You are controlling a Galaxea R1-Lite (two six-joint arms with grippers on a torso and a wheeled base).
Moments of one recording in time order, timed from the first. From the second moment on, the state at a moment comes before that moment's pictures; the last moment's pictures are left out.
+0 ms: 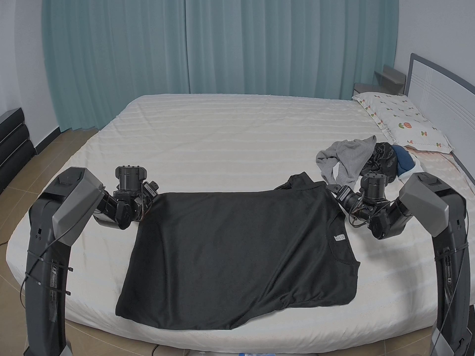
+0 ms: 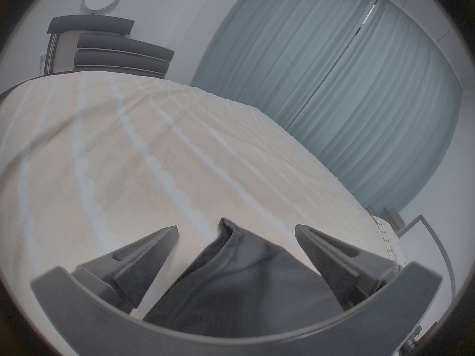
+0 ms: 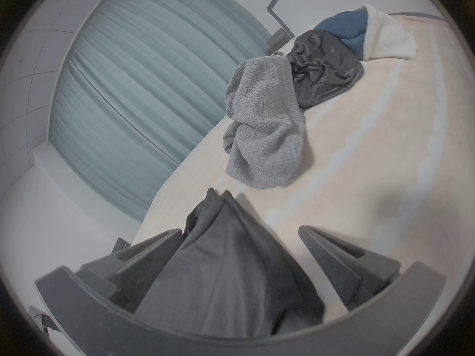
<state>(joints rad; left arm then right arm) -0.08 2.58 -1.54 -0.54 0.25 -0.77 0.09 2.60 -1.37 -0.87 0.09 0.78</state>
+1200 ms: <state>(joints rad) -0.22 1.86 -0.25 -0.74 0.02 -0.98 0.06 2.01 -0.24 -1.11 0.35 0.83</state>
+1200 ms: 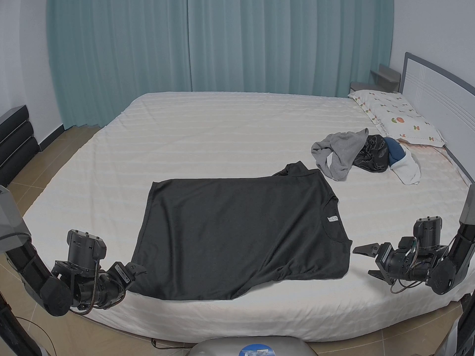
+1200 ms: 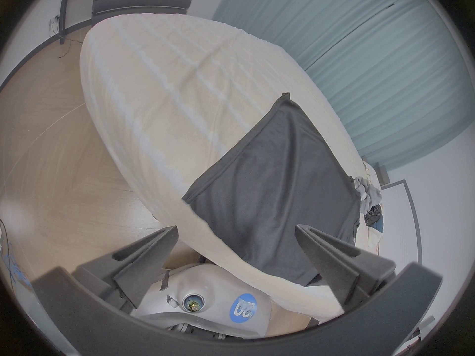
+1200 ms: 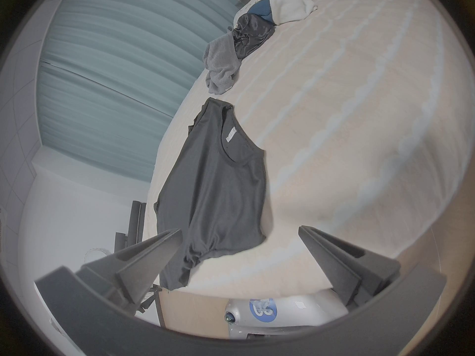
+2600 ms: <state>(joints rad) -0.15 2.08 -0.28 -1.10 0.12 -1.01 0.20 2.14 -0.35 -1.10 0.25 0.82</state>
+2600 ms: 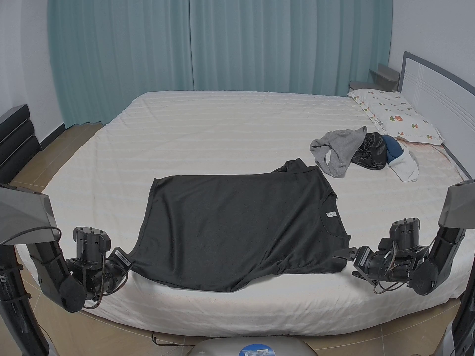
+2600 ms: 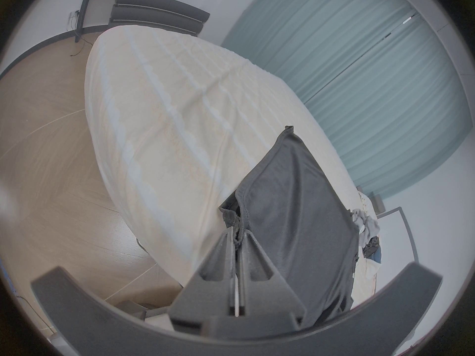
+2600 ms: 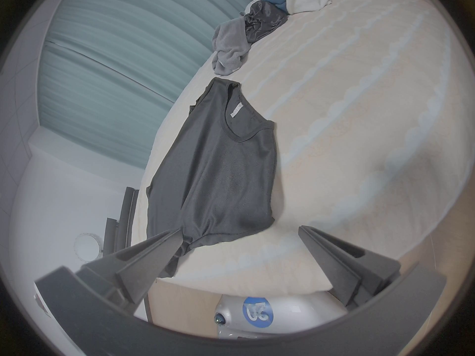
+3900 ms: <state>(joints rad) -0.06 2.07 -0.49 -1.19 0.20 -1.20 0.17 2.18 -1.10 -0.57 0.24 0.86</state>
